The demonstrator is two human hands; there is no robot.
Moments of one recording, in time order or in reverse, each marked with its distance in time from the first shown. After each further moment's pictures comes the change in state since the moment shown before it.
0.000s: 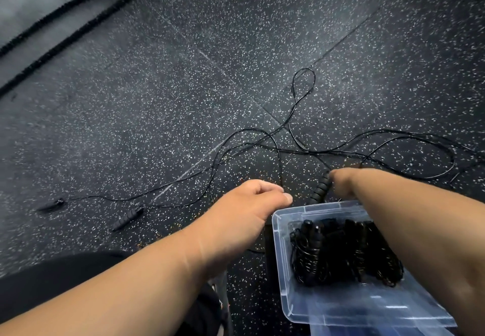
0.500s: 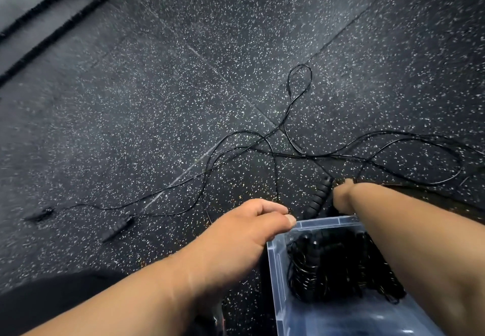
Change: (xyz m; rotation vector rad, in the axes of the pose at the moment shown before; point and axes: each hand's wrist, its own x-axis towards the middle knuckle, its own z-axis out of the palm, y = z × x) left_hand 0.038 0.009 0.007 -0.034 -0.094 -0.088; right_hand 0.039 0.004 0.014 -0.118 0.052 -0.058
